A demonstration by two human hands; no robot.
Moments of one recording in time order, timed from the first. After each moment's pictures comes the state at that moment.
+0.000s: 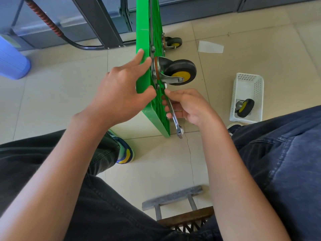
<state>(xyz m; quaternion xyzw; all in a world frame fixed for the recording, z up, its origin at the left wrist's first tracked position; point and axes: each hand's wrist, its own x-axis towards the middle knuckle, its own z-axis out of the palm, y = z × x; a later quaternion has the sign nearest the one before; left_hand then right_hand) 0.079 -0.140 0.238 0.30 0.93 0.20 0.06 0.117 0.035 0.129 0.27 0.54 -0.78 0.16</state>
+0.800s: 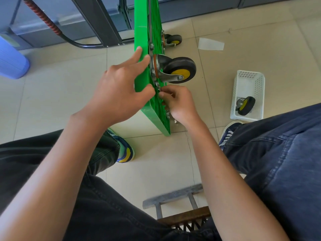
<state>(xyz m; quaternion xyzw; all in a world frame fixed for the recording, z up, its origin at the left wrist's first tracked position) 0.079 -0.142 0.235 0.30 0.93 0.20 0.05 0.107 0.014 0.089 0.16 0.78 -0.61 -0.02</state>
